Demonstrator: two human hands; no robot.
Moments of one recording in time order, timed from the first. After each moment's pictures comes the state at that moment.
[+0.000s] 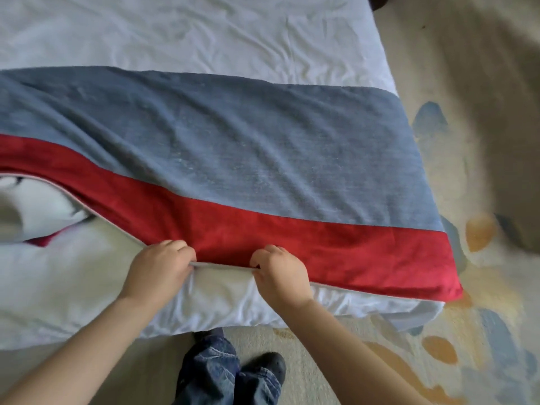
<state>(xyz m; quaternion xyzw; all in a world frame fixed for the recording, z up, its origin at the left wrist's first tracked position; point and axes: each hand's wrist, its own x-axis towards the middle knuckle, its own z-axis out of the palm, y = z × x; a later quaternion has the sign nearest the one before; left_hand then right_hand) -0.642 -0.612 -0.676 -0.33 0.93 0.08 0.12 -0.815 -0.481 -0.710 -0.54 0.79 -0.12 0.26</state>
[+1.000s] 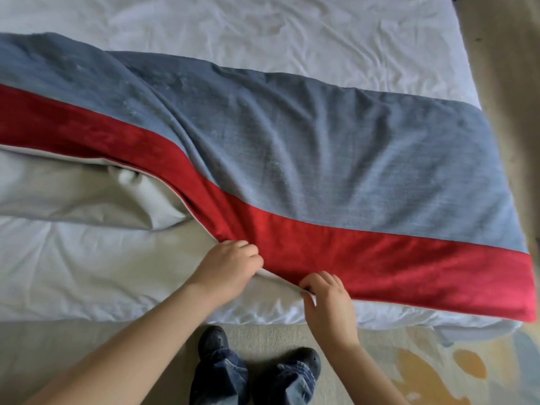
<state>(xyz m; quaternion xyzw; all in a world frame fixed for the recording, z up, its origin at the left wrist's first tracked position) -0.561 -0.658 -0.685 -0.17 0.97 0.14 0.12 -0.701 -0.496 -0.706 -0.44 0.85 -0.14 0.26</state>
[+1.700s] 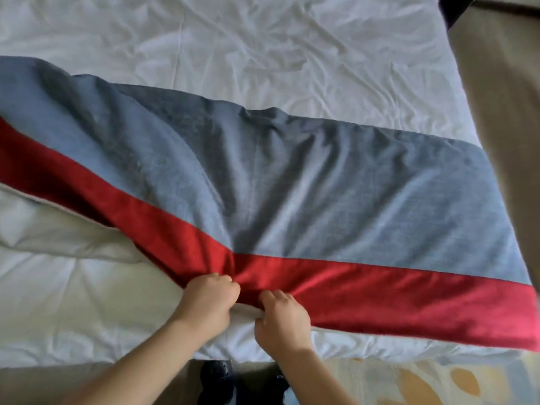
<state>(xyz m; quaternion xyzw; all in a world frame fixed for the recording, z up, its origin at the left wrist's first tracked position) -0.492 -0.714 -0.682 -0.24 0.95 0.12 0.15 -0.604 -0.601 -0.711 -0.50 0.81 -0.01 0.32</state>
